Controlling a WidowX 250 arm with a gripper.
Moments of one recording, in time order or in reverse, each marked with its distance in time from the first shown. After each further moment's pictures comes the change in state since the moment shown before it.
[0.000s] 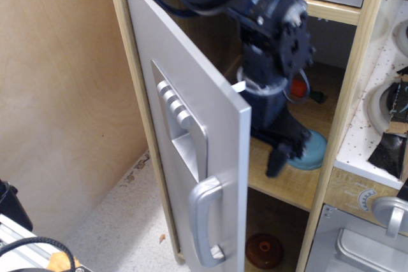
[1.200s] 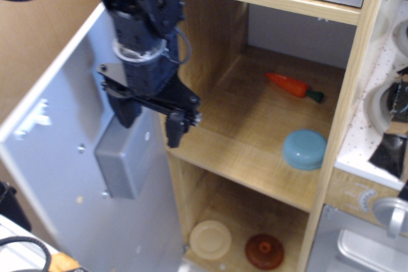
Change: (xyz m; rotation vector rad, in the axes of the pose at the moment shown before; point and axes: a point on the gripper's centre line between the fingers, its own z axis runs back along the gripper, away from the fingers) arm -0.041 0.088 0.029 0.038 -0.052 0.109
